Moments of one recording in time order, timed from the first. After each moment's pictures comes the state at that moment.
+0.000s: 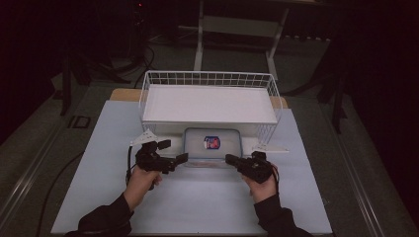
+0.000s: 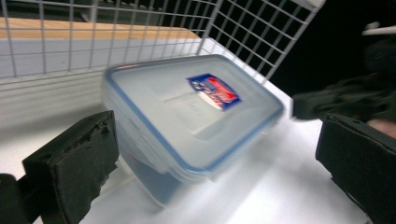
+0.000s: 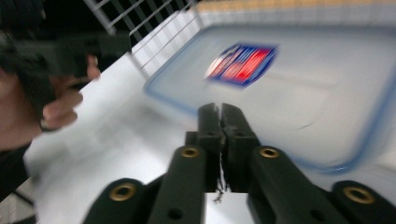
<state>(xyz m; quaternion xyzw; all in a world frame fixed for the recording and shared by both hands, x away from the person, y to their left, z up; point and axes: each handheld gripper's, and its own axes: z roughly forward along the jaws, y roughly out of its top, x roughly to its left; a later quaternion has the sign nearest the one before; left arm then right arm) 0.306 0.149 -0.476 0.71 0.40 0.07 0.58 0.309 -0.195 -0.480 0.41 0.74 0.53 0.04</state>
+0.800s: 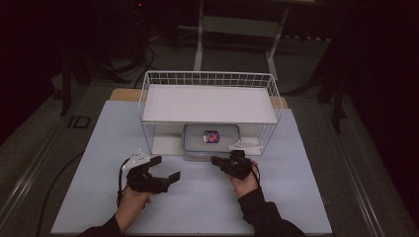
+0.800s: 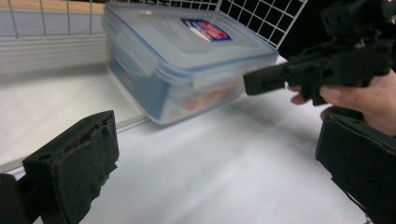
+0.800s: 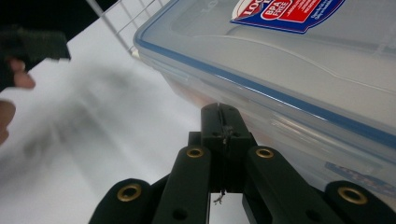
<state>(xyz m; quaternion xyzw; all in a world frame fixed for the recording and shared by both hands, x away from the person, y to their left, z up) 0.264 0.160 -0.507 0.71 0.41 0.10 0.56 0.333 -0.148 -0.508 0.40 0.78 0.48 0.04</state>
